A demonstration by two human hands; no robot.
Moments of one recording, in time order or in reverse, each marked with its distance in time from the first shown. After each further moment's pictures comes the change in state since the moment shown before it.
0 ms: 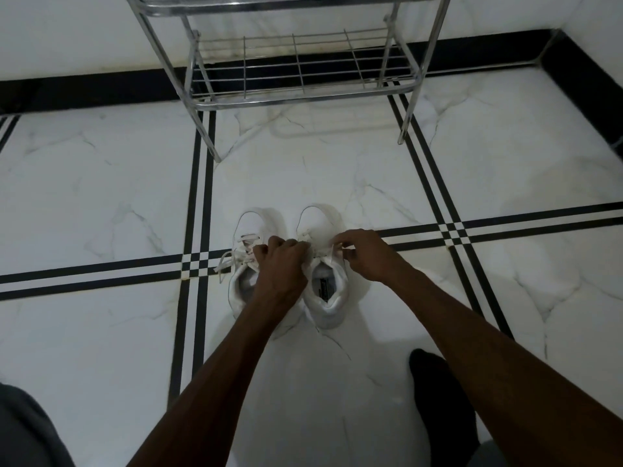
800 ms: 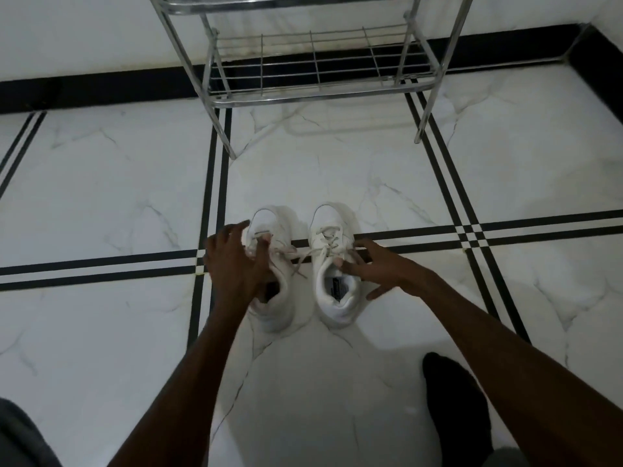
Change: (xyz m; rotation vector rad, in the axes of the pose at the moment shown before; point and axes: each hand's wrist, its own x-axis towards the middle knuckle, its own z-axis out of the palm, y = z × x) left_hand -0.021 -0.068 -0.022 -0.336 0.356 -0.394; right_hand -0.013 -0.003 -0.002 0.501 -0.321 0.525
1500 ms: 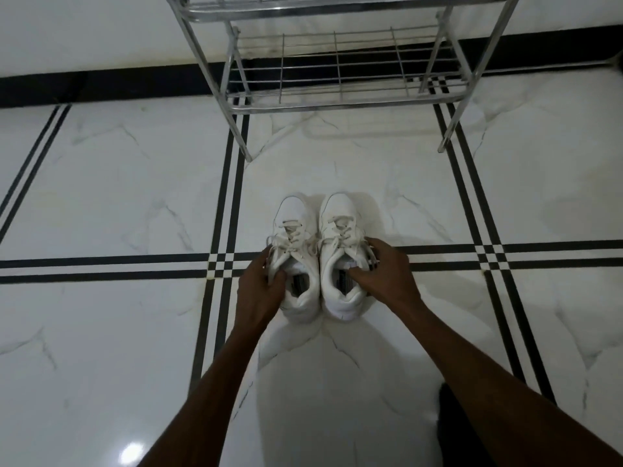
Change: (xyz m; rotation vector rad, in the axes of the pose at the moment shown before) left_hand -0.017 0.012 0.003 -0.362 -0.219 -0.159; right_hand 0.018 -0.009 0.019 -0.148 0.487 -0.277
